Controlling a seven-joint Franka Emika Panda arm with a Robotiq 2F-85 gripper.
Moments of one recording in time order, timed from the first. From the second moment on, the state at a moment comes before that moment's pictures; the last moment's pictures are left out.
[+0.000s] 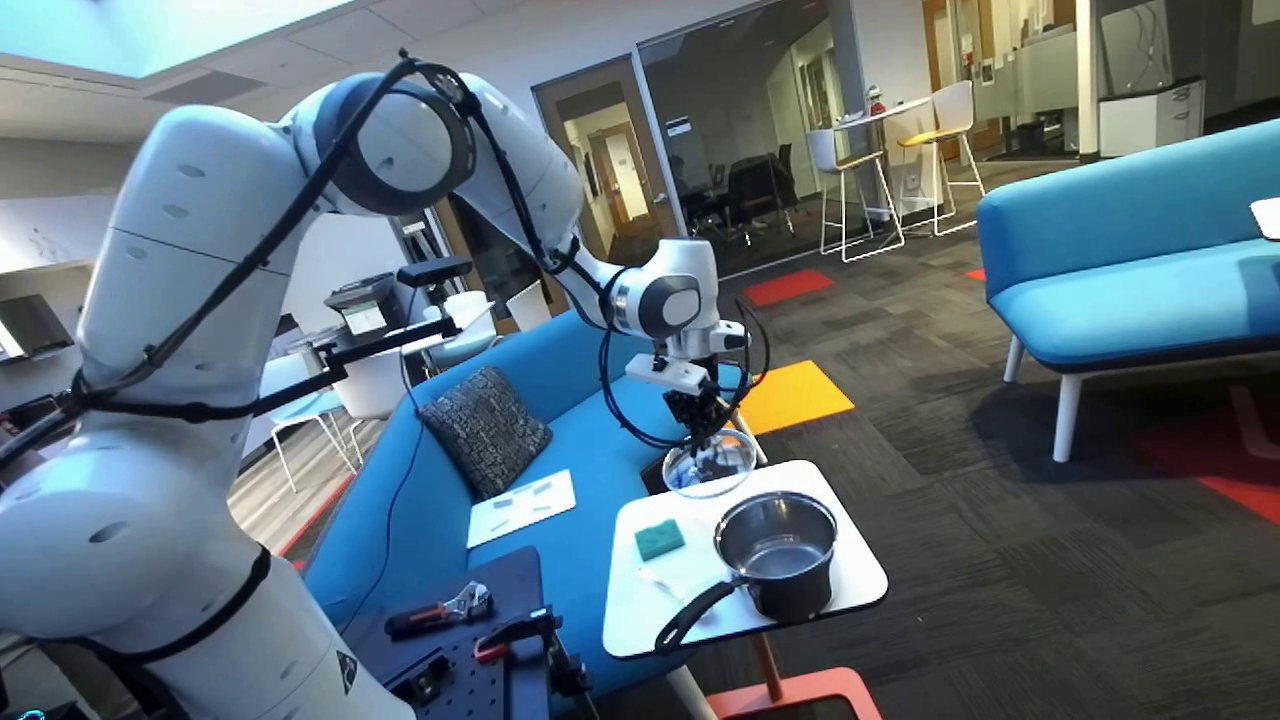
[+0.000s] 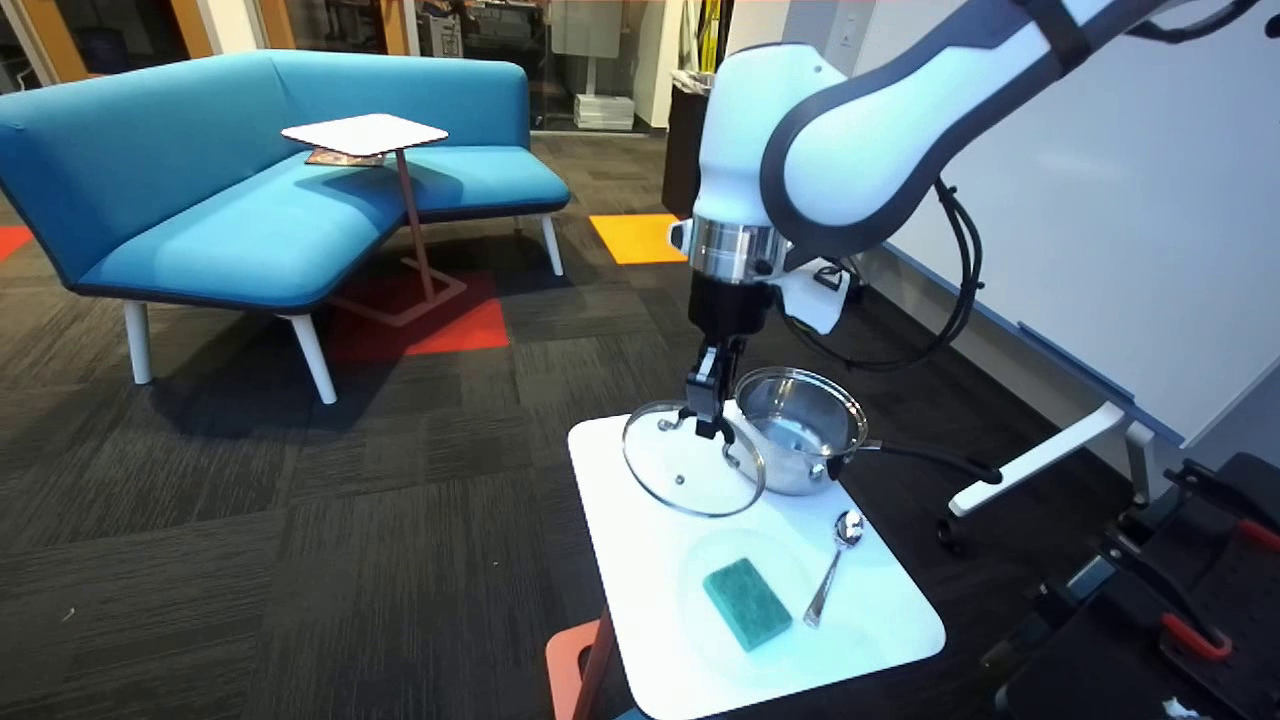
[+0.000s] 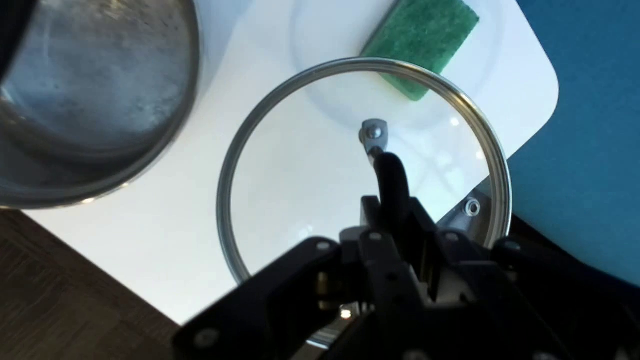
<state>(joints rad) 0.28 0.69 0.25 -1.86 -0.01 2.43 -0.10</state>
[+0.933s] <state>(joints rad) 0.30 0.88 0.25 -1.72 -0.03 2.50 -0.13</state>
